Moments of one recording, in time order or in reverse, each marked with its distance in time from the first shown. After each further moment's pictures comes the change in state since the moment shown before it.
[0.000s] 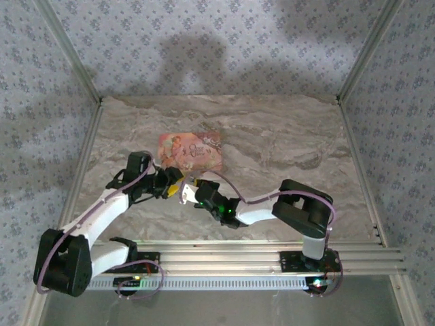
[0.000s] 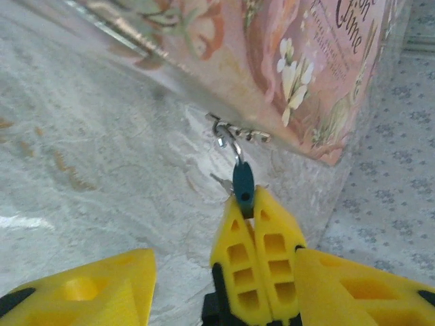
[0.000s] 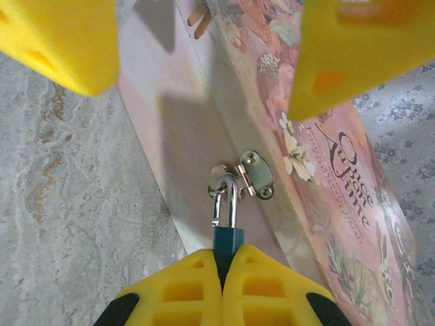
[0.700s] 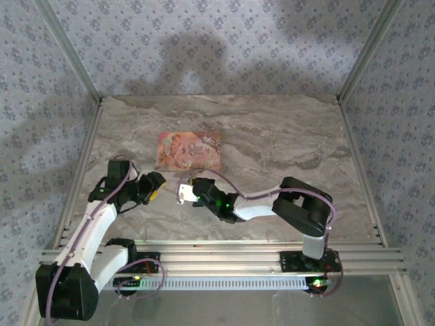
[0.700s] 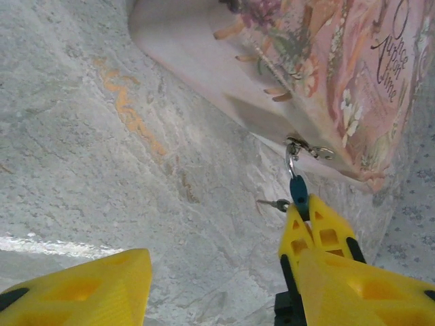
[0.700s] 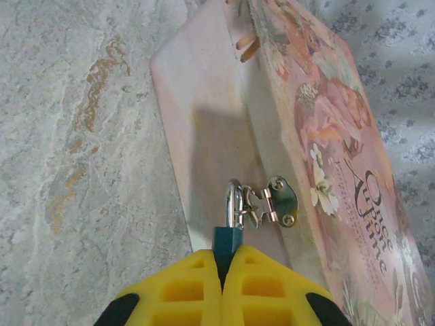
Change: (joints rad) left arm 0.185 -0.187 -0.010 -0.263 -0.091 0.194; right arm -0.035 0.012 0.071 -0.087 -0.134 -0.114
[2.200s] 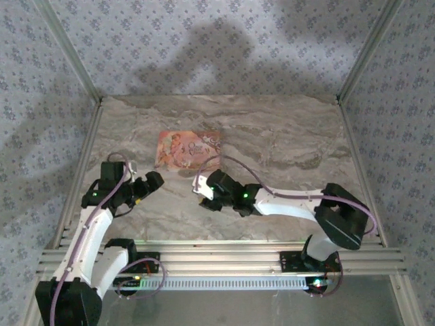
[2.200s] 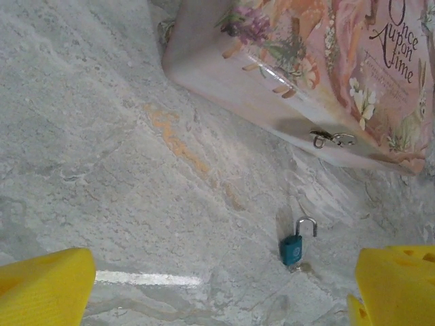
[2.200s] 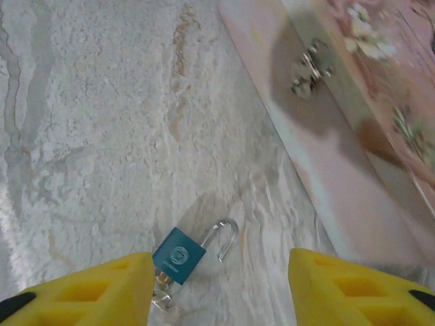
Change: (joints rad) left arm 0.045 -0.077 0.061 -0.140 -0.097 0.276; right arm -0.064 -0.317 -0.034 -0.521 -0.301 0.482
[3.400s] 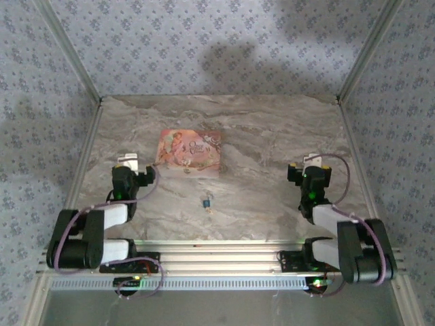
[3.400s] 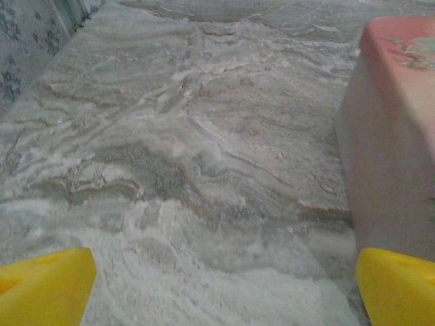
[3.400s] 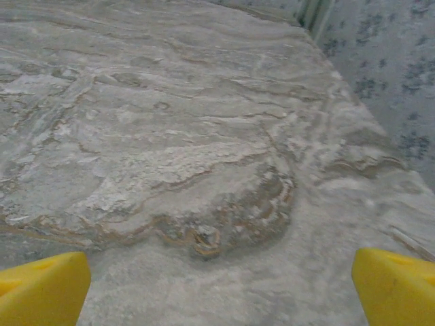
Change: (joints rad) left arm 0.005 0.499 -0.393 1.435 -0.494 0.583; right arm -0.986 -0.297 -0.647 0.692 0.183 0.187
